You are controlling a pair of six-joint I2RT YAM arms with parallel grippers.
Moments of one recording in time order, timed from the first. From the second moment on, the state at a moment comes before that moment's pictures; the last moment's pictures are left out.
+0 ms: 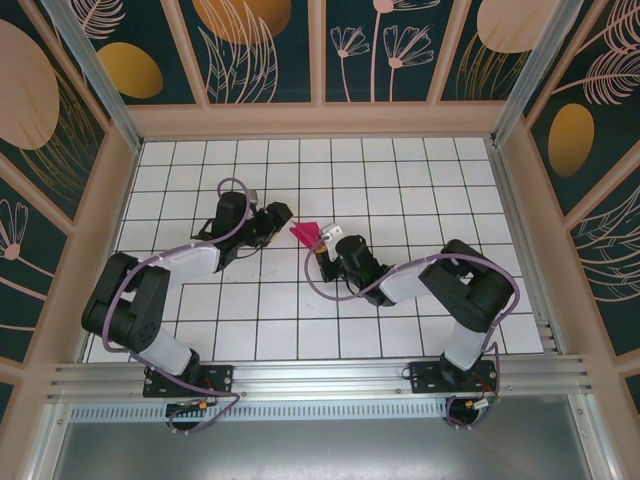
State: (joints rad) left arm -0.38 1.57 0.73 0.27 0.38 -1.09; right arm 0.84 1.75 0.62 0.61 0.05 0.19
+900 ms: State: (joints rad) left arm -0.39 1.62 0.54 0.62 0.49 -1.07; right arm 0.67 1.87 0.72 0.62 -0.43 0.71
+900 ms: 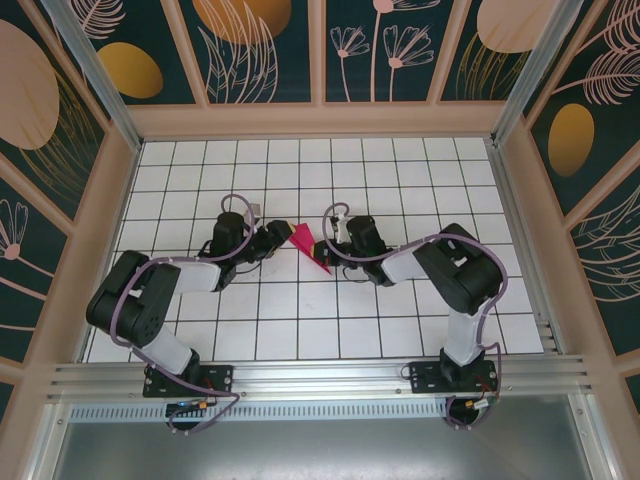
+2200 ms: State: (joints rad) left arm -0.42 1.79 0.55 0.74 0.58 -1.05; right arm 0.61 2.01 0.75 0.72 -0.65 0.98
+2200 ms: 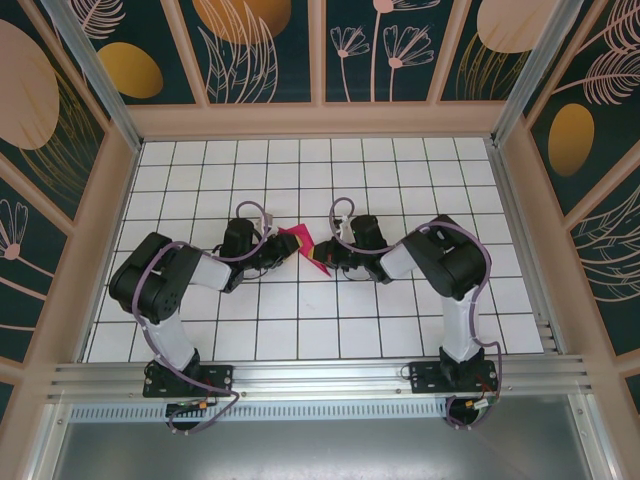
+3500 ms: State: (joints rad) left arm -0.43 1.90 0.64 0.69 0.59 -1.03; right arm 0.60 2.03 0.82 0.62 -0.70 0.99
